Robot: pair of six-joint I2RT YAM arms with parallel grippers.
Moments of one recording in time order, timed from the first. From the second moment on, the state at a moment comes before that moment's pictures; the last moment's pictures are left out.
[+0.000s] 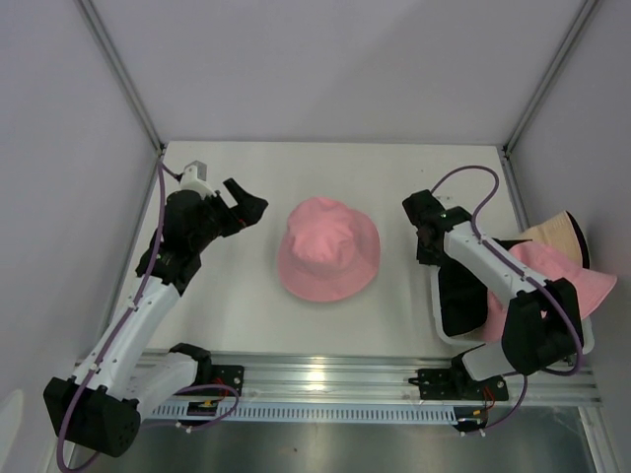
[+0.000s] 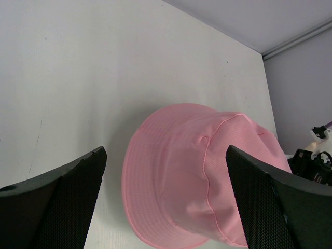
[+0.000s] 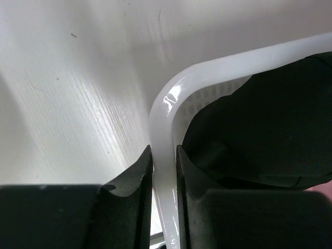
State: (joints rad) left arm -0.26 0.96 0.88 -0.26 0.09 -0.64; right arm 0.40 1.44 1.10 -0.92 0.43 0.50
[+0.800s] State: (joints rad) left arm -0.26 0.91 0.88 -0.29 0.12 -0.64; right arm 0.07 1.09 1.41 -1.12 0.59 0.59
